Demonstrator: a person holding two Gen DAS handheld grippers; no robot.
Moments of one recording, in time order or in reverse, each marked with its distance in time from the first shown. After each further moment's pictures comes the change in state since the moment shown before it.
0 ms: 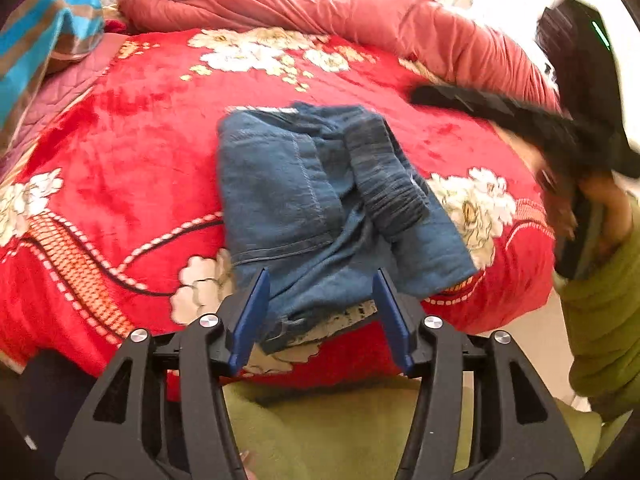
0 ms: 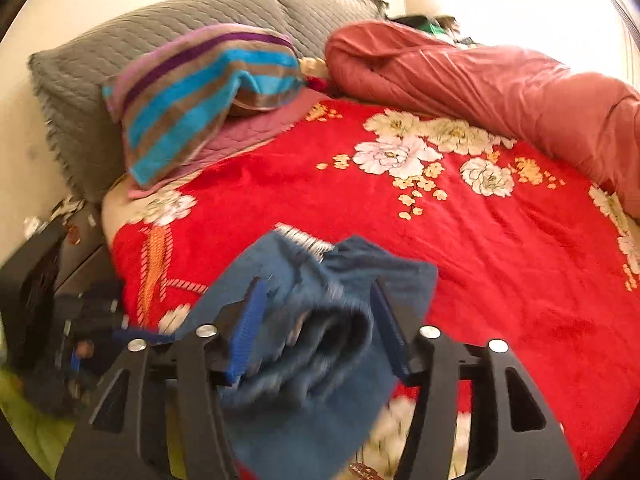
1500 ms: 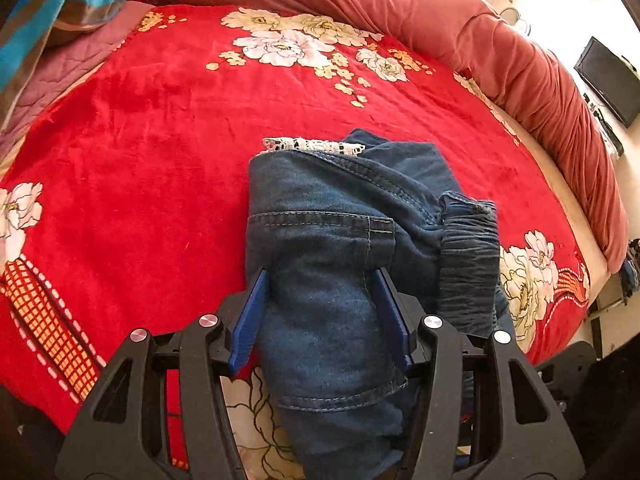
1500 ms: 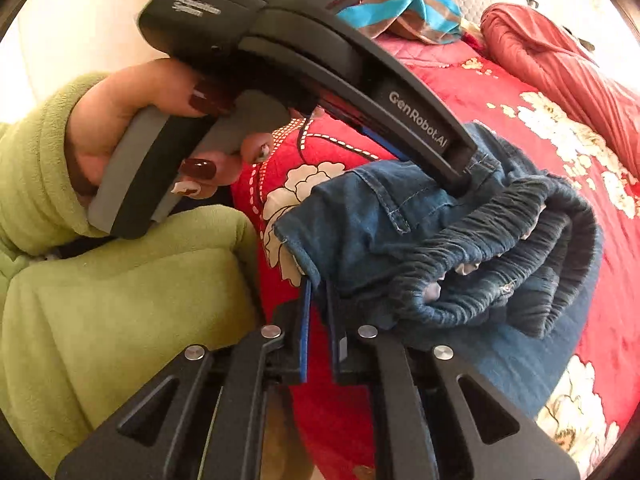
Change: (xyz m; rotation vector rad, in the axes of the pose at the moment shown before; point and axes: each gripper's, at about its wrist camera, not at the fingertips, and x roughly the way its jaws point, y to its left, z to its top) left arm 0.060 0.032 0.061 -0.124 0.060 0.051; right arm 0.058 0.094 -0.066 -0.355 0.202 0.259
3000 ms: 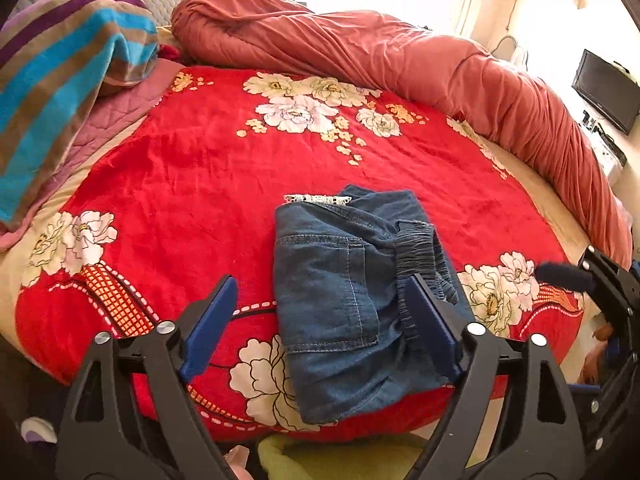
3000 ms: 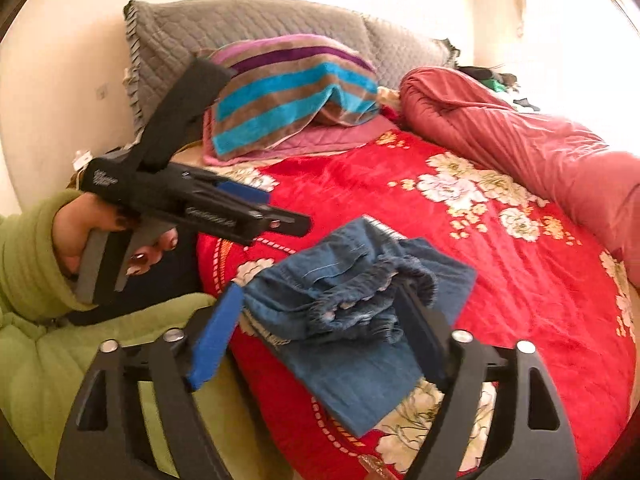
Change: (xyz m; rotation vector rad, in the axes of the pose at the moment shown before) left arm -0.082 -0.021 -0.014 0.020 -0.184 0.076; right arm -0.121 -0.013 -0.001 0.125 -0.269 -0.232
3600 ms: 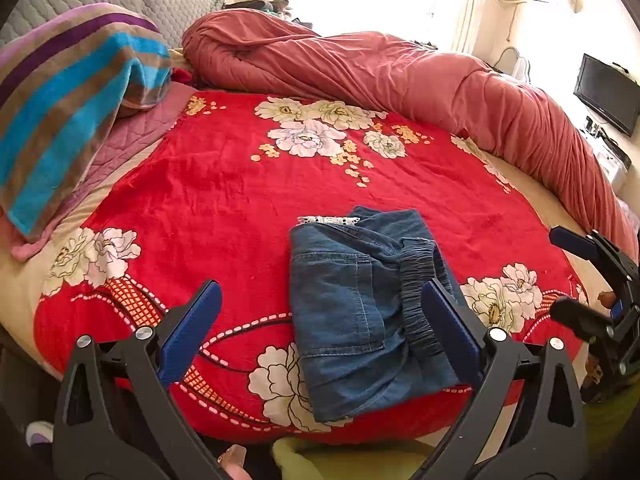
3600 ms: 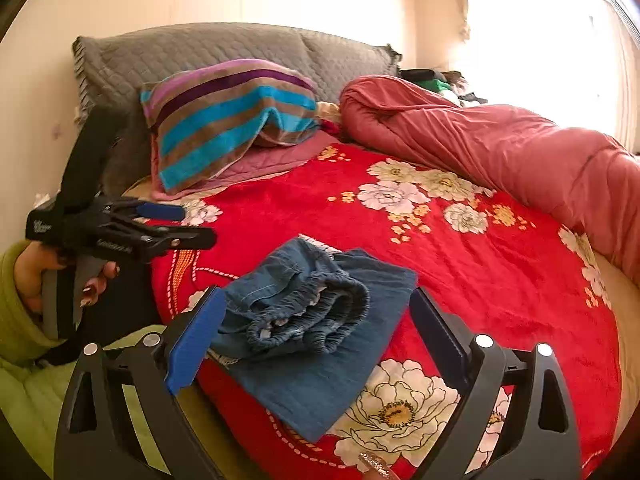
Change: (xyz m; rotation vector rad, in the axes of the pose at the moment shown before) left arm -0.021 0.000 0.000 0.012 -0.079 0.046; right arm -0.012 -0.038 0.001 0.143 -0.055 -0.144
